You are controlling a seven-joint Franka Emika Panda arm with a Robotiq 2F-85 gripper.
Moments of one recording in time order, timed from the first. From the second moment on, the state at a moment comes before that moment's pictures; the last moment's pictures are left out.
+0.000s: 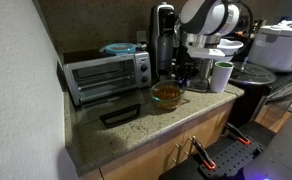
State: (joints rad) arm 0.03 -0.29 -0.04 -2.68 0.22 2.36 0.09
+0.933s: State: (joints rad) arm -0.05 -0.44 -0.04 -2.78 0.25 2.38 0.30
